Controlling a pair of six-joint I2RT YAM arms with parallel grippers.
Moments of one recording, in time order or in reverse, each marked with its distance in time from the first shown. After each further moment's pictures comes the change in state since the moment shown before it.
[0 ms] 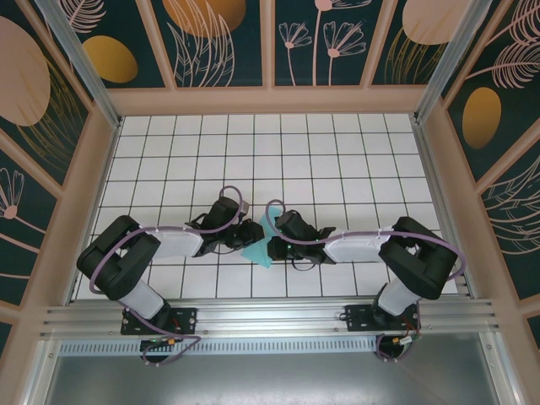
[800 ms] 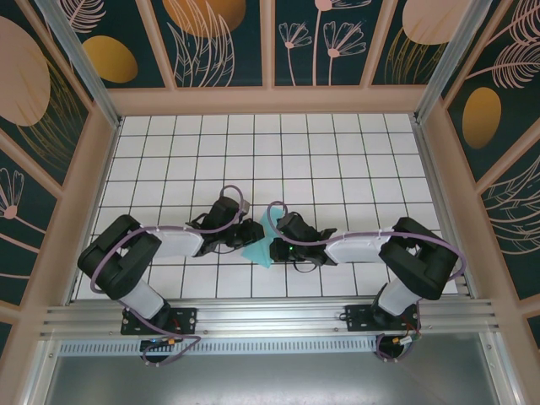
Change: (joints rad) left arm 0.000 0.016 0.003 0.018 -0.006 0.025; right arm 0.000 -0.005 -0.021 -0.004 0.005 0.018
